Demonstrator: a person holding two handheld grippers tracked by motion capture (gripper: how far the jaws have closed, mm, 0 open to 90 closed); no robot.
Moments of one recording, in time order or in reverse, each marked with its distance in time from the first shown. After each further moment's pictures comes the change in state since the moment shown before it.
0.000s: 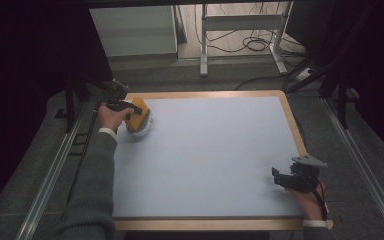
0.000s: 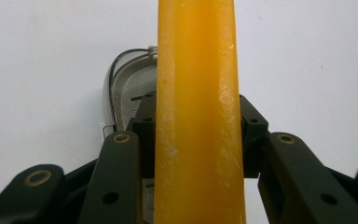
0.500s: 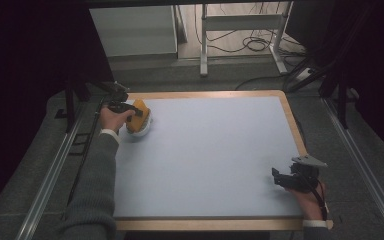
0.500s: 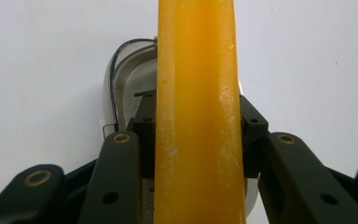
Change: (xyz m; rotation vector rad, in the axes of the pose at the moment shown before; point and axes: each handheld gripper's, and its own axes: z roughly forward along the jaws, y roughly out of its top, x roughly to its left) left arm 0.004 -0.004 0.012 0.012 0.009 -0.015; right arm 0.000 -0.001 0.001 0.004 -0.004 -0.002
